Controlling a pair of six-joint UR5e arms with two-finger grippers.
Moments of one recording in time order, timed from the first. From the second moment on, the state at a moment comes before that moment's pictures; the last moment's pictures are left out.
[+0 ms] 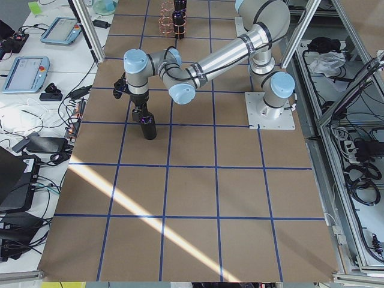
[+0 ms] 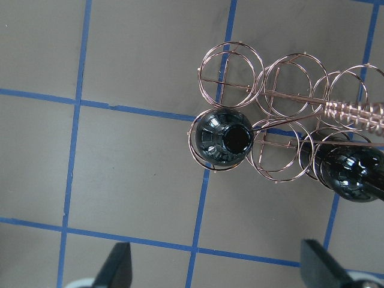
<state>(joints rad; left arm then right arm) -1.09 -1.97 -1.44 -1.20 1.52 0.62 1.56 -1.59 1.51 -1.53 -1.54 -0.17</state>
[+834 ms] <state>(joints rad) -1.10 -1.96 -1.44 -1.21 1.53 0.63 1.56 -1.59 1.51 -1.52 -1.55 -0.17</state>
